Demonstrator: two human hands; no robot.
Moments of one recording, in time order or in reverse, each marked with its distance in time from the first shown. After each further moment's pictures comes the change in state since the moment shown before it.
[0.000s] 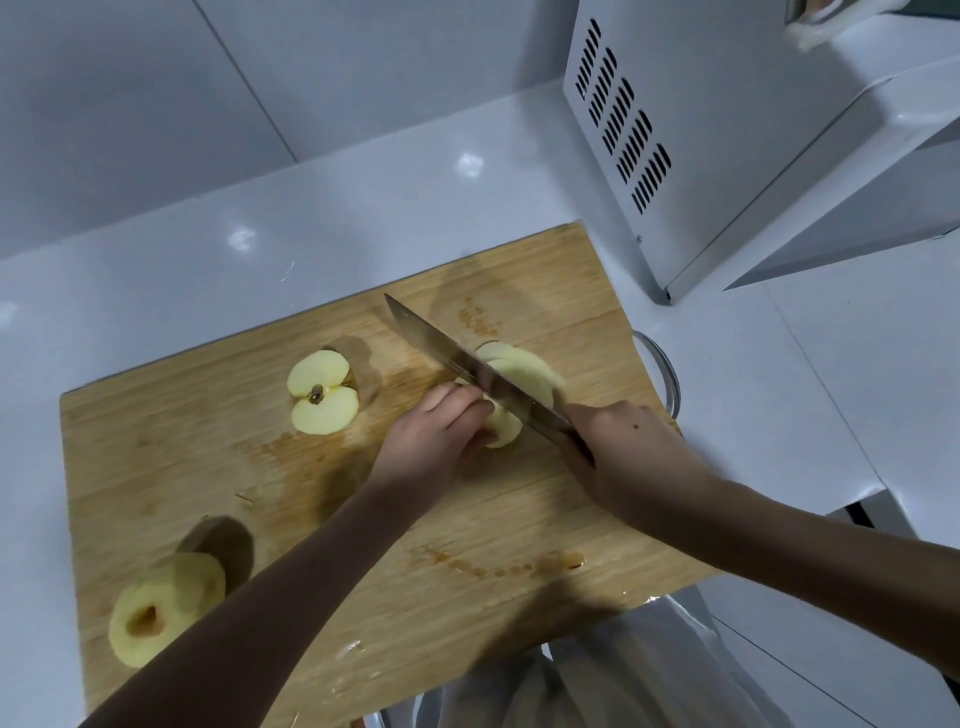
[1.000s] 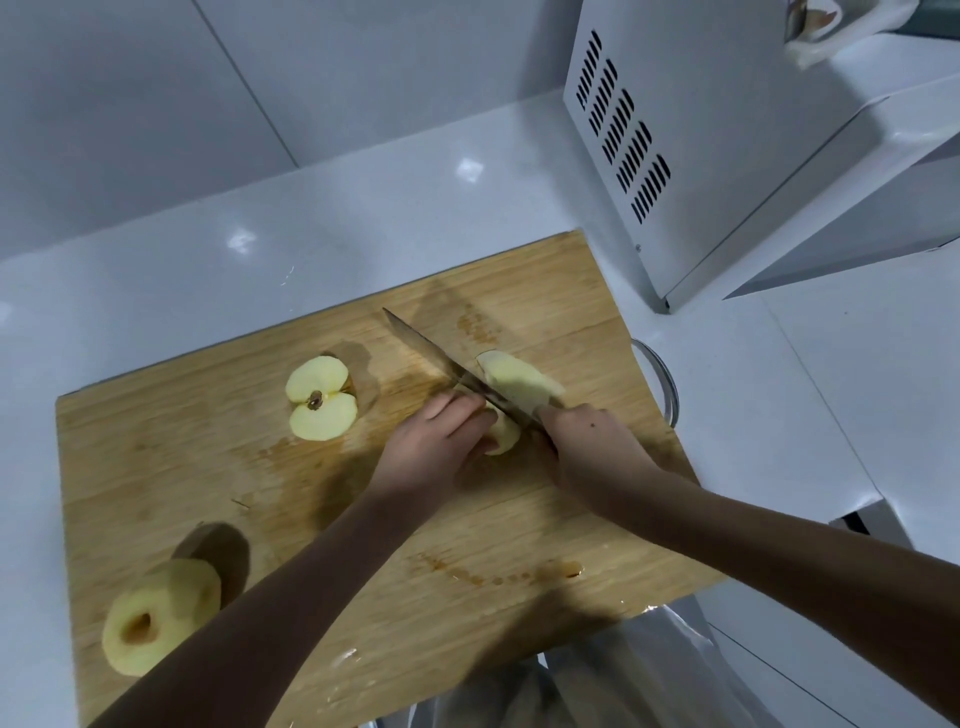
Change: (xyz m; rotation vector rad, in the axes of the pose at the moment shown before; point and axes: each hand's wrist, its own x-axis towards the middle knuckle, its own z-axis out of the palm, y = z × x) left_hand 0.000 0.000 0.003 -0.005 0.011 0.010; right_hand 0.029 -0.004 0.018 -0.025 -0.104 0.097
